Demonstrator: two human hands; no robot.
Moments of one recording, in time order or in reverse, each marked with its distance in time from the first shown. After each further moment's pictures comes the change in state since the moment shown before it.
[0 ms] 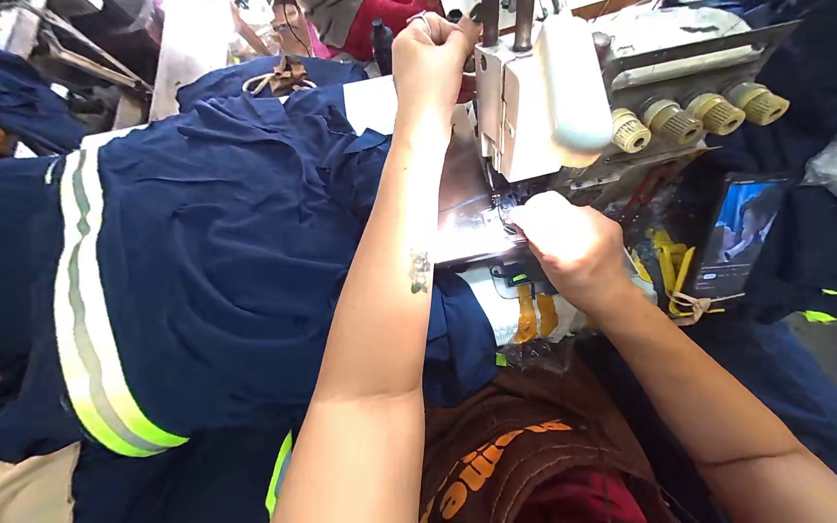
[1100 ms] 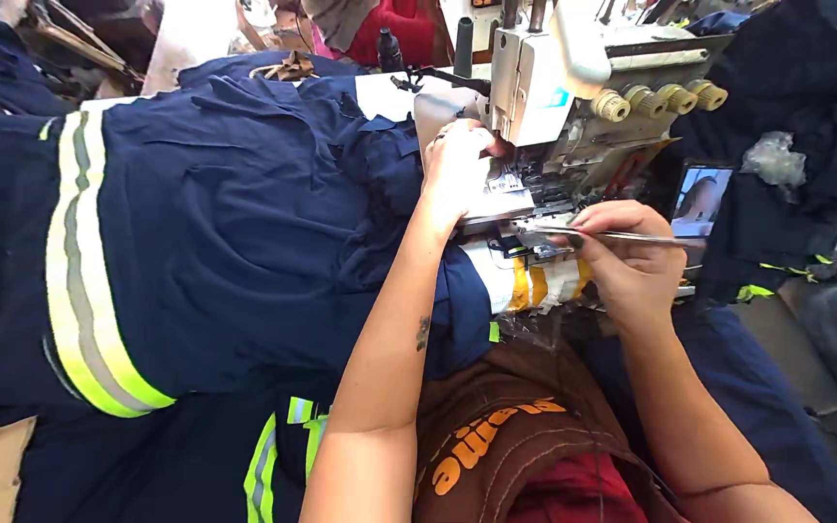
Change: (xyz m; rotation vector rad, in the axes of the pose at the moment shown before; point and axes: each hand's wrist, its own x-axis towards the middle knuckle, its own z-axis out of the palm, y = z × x) left_hand -0.107 -0.038 -0.025 0.633 -0.318 0.287; right_hand -0.039 -0.042 -0.057 0.908 0.245 0.342
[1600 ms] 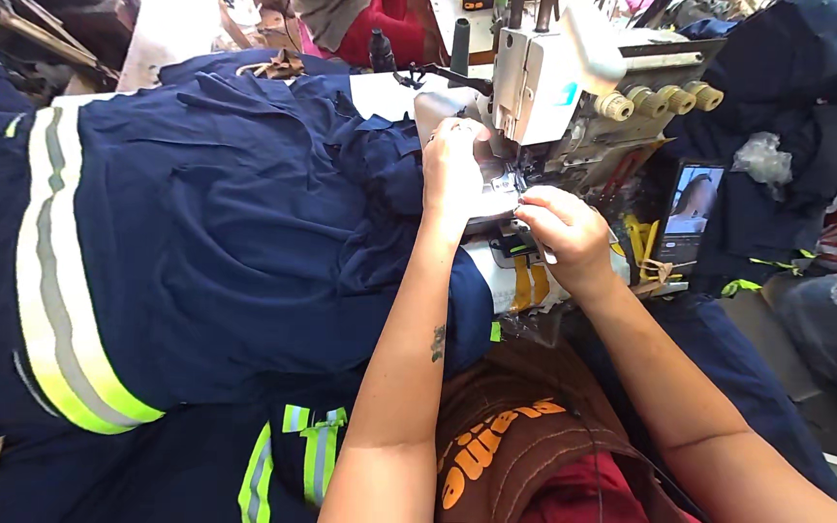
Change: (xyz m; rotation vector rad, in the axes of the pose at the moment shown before) left_hand -0.013 0.006 0.005 -0.066 0.264 -0.081; right_hand 0.020 0.039 0.031 -0.838 -0.186 -0.450
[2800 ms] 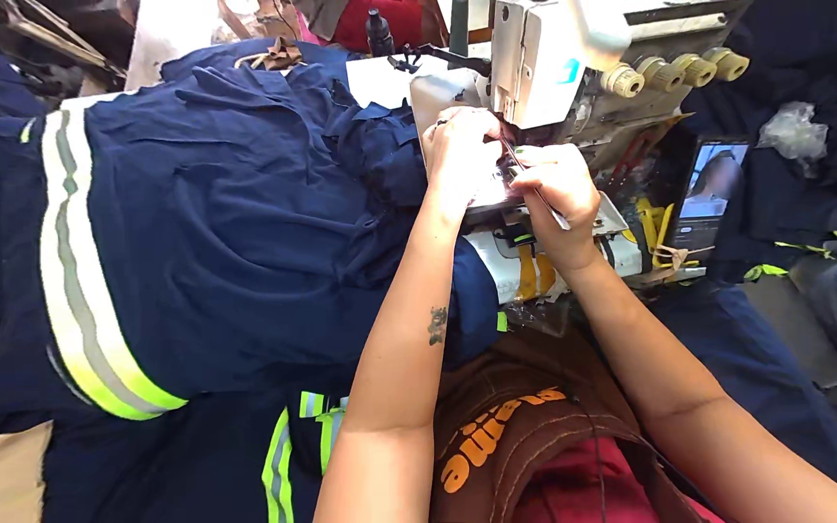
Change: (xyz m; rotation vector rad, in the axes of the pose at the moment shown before) left_hand 0.017 0.006 -0.002 0.094 -0.311 -0.049; right_hand 0.013 0.011 0.036 0.434 0.309 0.124
